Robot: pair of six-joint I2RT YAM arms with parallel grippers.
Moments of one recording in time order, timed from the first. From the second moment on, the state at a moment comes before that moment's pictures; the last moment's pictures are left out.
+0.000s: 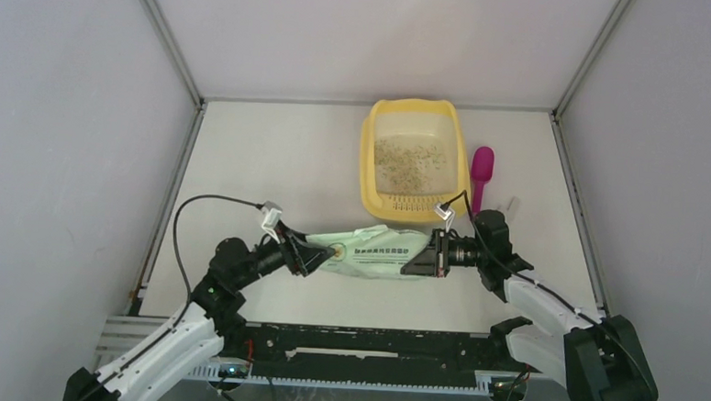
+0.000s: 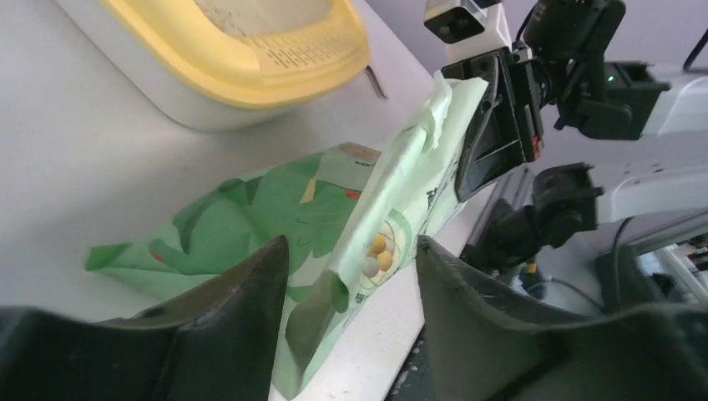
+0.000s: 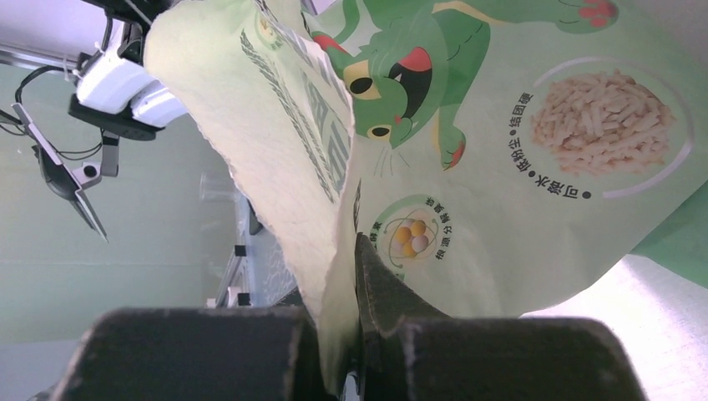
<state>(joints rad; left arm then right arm) -0.55 0.47 0.16 0.28 0.39 -0.60 0.34 1.05 0.32 0.22 -1.08 0.66</state>
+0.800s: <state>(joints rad) -0.58 0.59 0.16 0.31 0.41 -0.59 0.28 1.02 0.26 0.36 -1.11 0.73</state>
